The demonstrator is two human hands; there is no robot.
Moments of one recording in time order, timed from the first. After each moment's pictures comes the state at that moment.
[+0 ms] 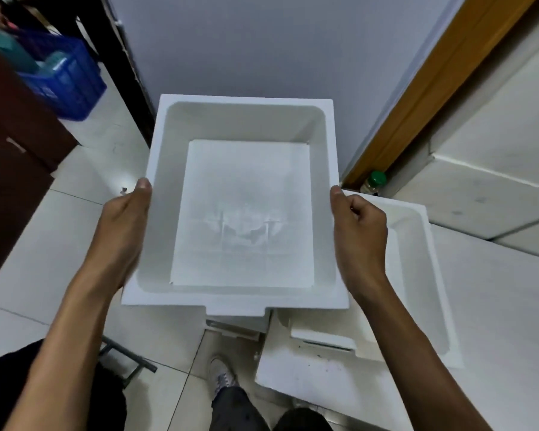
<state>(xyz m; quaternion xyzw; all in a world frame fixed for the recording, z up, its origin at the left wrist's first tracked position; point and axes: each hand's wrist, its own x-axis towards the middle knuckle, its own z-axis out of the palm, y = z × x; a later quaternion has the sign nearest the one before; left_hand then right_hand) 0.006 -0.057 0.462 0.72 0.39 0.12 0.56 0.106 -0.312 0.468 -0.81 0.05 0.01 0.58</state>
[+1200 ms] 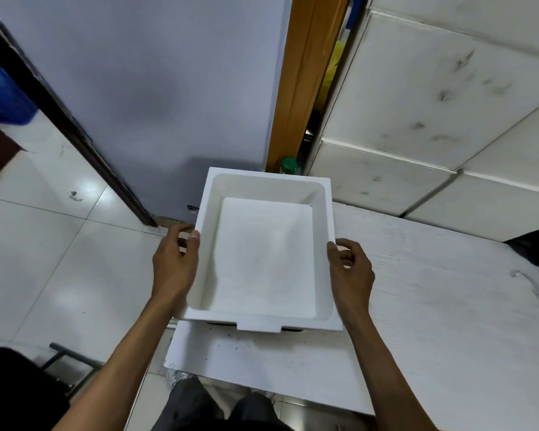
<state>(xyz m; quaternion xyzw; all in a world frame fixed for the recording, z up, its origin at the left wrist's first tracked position) 0.044 -0.272 0.387 0.80 0.34 0.09 0.49 0.107 -0.532 0.393 -0.82 0.18 0.00 0.55</state>
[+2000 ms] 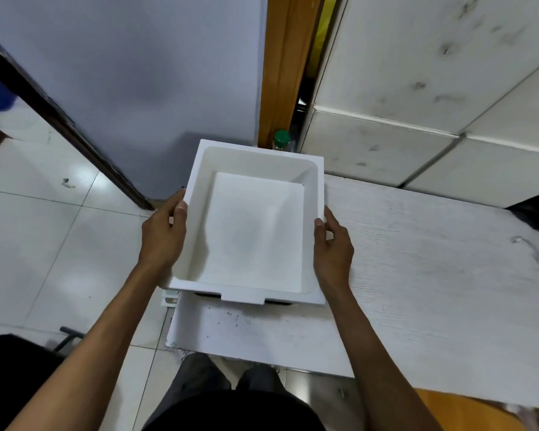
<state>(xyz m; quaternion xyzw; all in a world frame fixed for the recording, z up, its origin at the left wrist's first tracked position) 0.060 -0.253 0.377 0.83 0.29 0.06 0.47 0.105 -0.515 0.367 -0.83 0.16 0.01 0.53</state>
